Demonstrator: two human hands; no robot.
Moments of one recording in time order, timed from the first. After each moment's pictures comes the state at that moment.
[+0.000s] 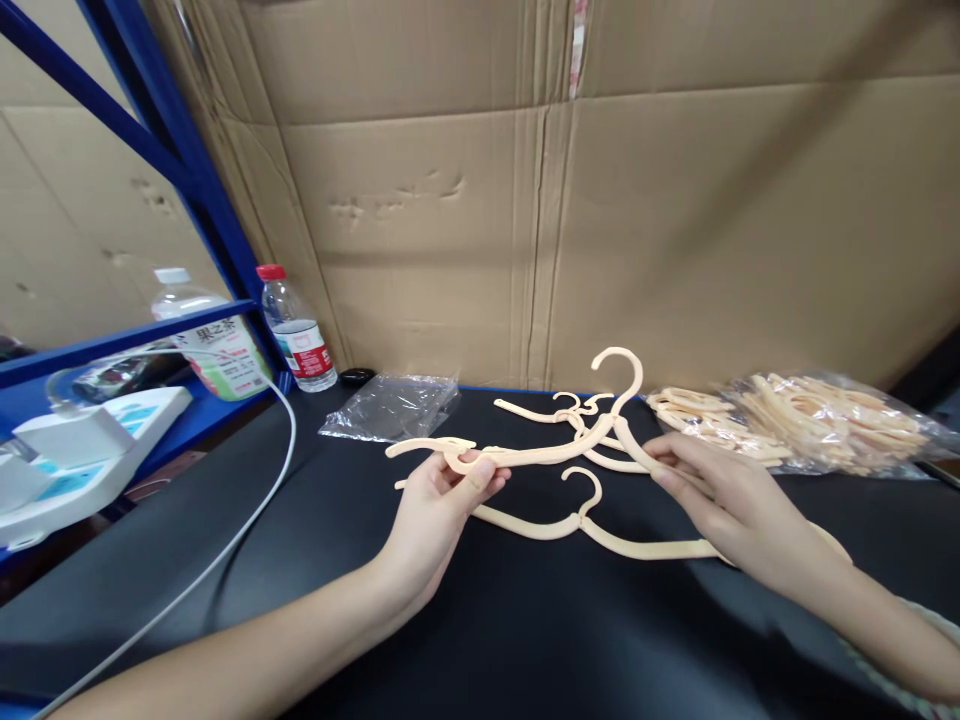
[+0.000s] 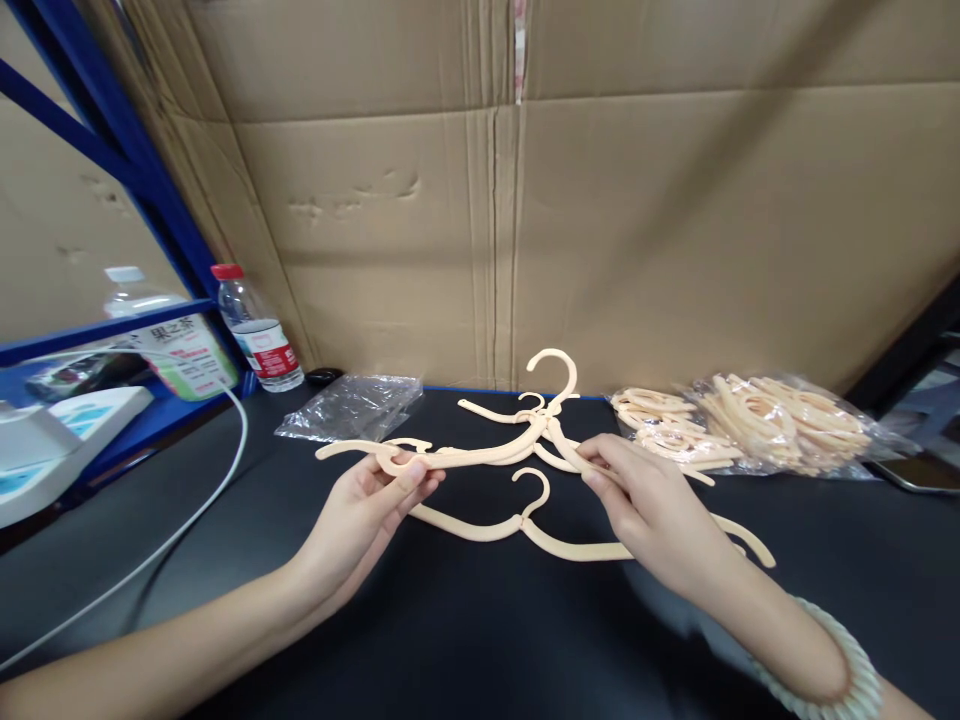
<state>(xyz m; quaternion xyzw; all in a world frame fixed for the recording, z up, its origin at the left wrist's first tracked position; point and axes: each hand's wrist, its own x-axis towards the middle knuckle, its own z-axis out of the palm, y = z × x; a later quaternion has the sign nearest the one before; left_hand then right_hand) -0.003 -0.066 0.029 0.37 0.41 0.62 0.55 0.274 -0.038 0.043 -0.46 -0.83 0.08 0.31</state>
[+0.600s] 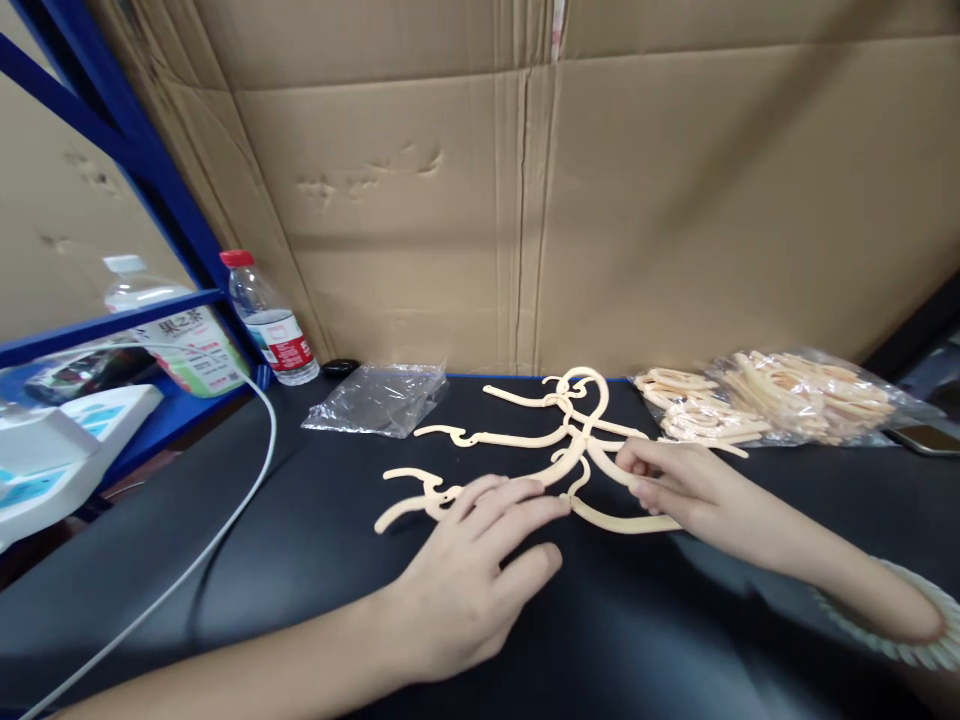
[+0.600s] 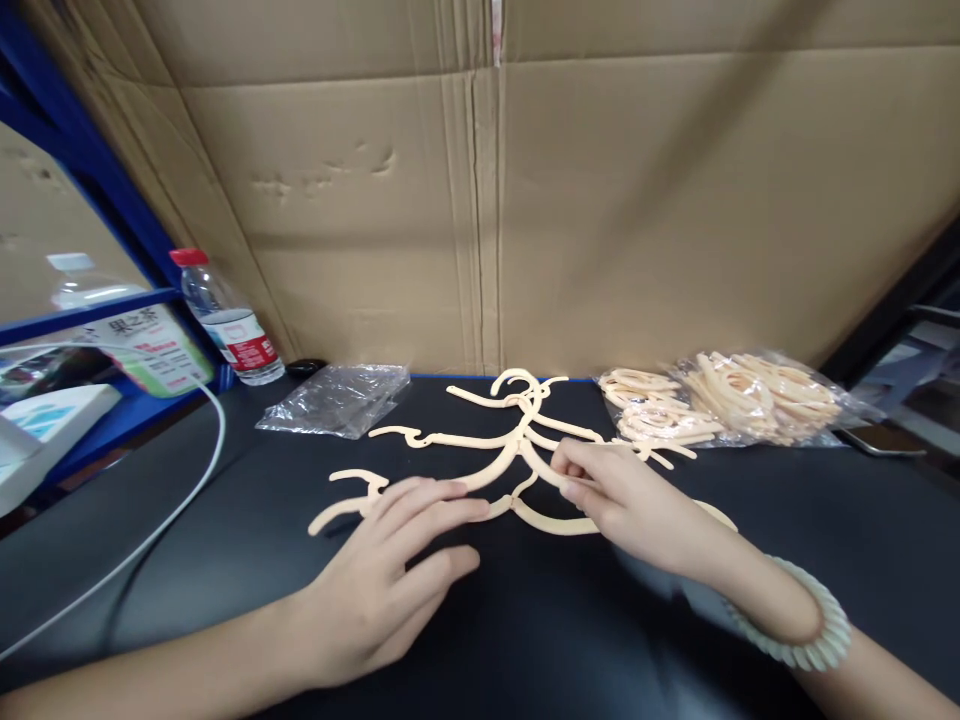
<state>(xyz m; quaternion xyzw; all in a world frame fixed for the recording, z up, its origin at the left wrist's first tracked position) -0.003 -0.098 0.032 0.90 0.29 0.29 0.15 0.268 -0.044 0.050 -0.43 -0.86 0.20 0.19</state>
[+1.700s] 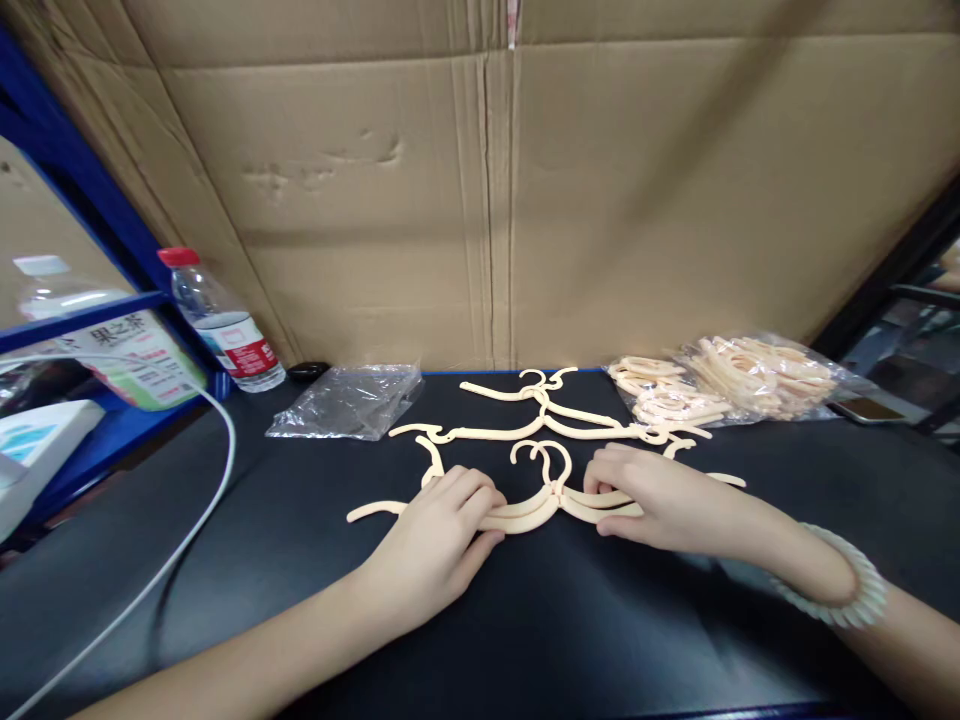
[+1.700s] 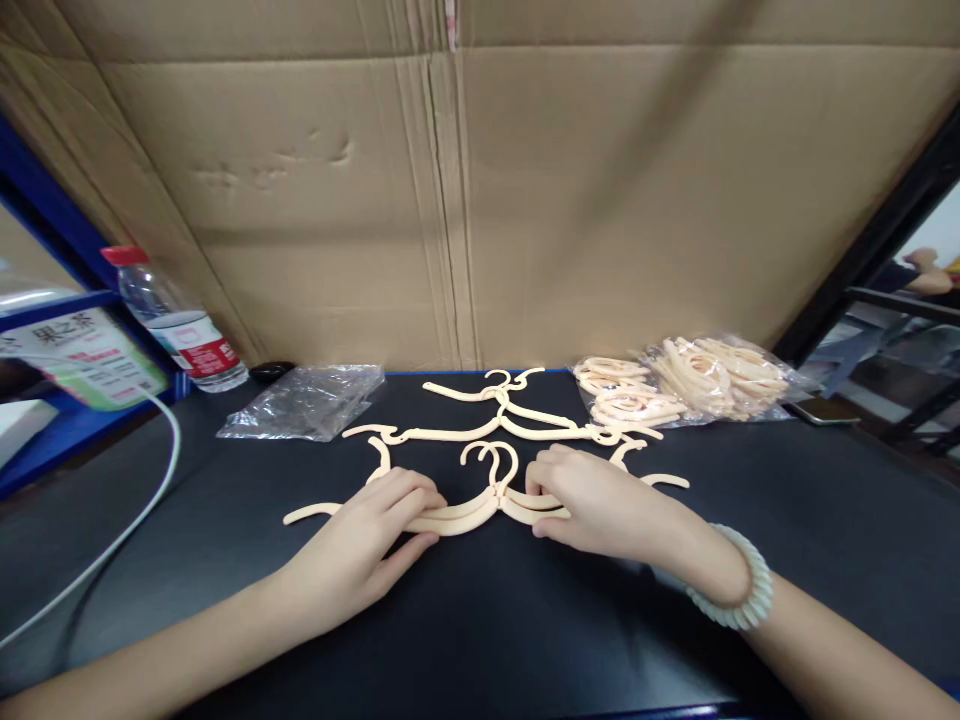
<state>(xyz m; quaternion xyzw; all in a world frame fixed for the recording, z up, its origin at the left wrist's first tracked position) -0.006 -0.071 0.013 0.89 0.39 0.19 0.11 0.269 -0.044 0.040 -0.43 -0.88 0.17 0.06</state>
